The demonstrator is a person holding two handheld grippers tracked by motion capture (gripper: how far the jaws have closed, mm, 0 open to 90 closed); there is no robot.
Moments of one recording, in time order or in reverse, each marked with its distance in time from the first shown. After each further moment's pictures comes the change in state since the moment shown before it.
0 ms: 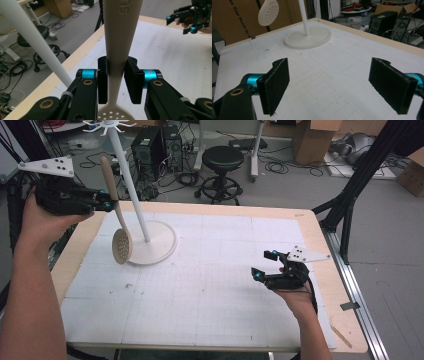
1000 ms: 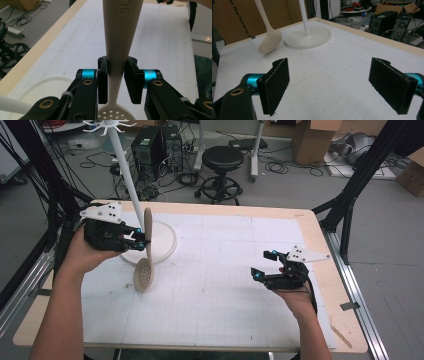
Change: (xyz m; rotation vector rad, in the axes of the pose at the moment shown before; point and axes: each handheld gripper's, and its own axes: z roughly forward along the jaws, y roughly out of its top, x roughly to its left) left arm -0.051 -0.041 0.074 0.077 -0.192 0.104; right arm 0.001 0.000 0.001 0.001 0.002 -0.005
